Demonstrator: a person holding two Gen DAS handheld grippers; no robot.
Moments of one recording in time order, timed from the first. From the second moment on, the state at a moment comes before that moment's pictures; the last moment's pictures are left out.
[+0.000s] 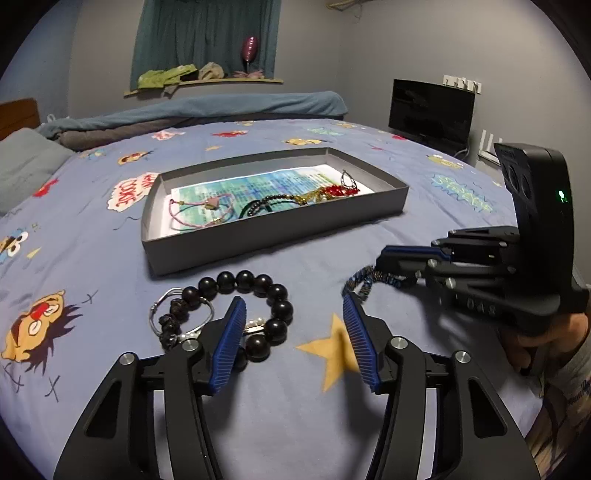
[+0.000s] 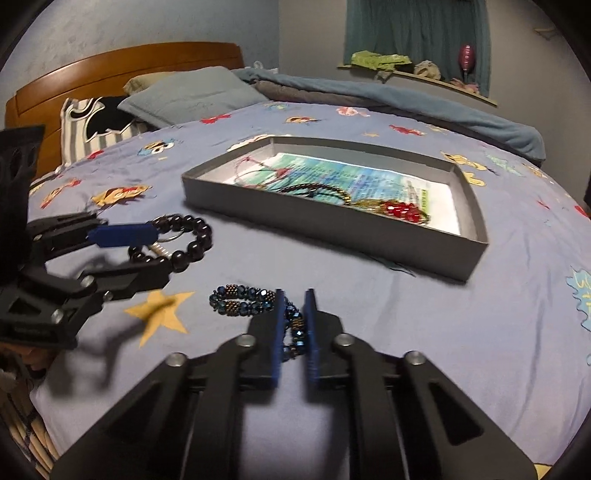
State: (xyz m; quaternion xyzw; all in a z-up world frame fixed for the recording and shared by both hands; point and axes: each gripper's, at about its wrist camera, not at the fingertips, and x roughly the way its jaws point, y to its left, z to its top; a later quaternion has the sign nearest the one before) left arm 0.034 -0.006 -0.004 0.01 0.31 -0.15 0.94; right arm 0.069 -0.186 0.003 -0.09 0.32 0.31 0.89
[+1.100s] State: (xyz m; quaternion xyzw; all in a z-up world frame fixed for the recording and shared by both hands) left arm 0.044 0.020 0.047 -0.06 0.26 -0.18 0.95; right arm 0.058 -0.204 0.023 -0.05 0.26 0.31 0.91
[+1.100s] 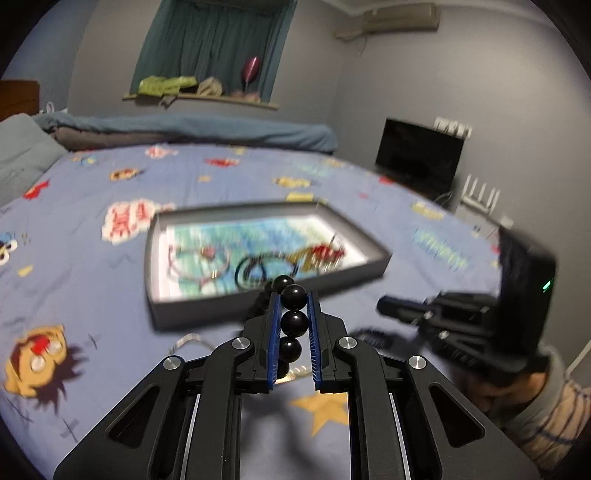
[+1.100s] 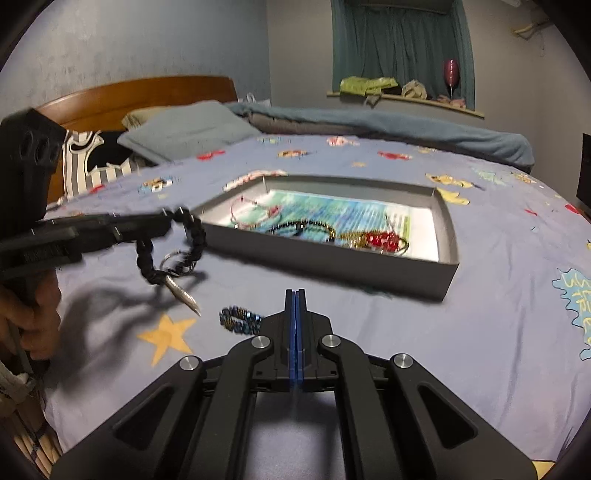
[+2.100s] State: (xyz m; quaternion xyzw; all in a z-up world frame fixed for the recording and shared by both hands) left arm 0.056 0.050 0.080 -0.10 0.22 -0.18 0.95; right arm 0.061 -0.187 0.006 -0.09 0.31 0.34 0.88
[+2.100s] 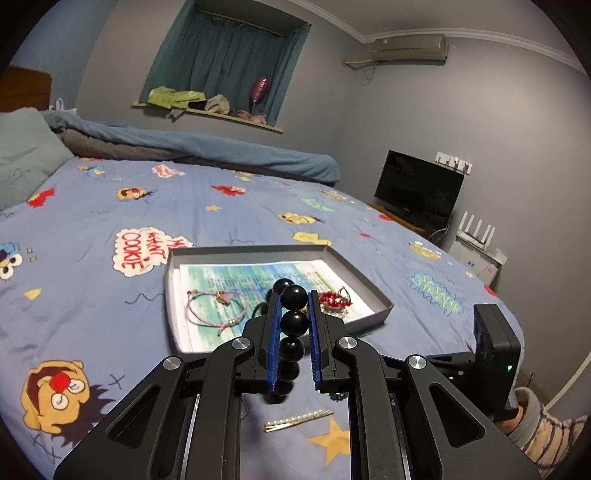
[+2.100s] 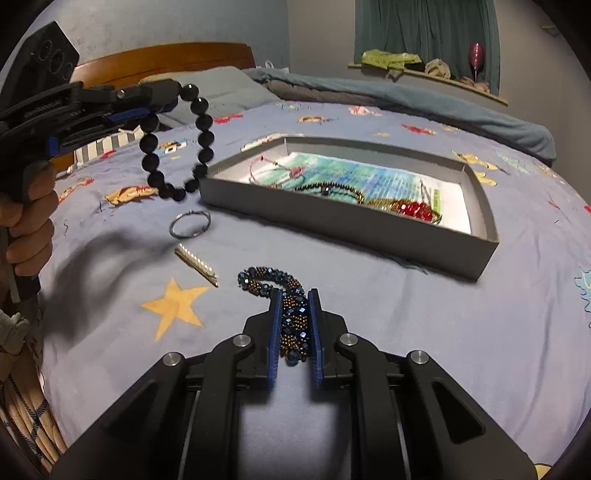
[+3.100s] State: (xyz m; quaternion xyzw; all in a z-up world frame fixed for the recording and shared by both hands) left arm 0.122 0.030 0.090 -0.10 0.22 -0.19 0.95; right arm 0.126 -0.215 0.092 0.02 0.20 0.31 0.93
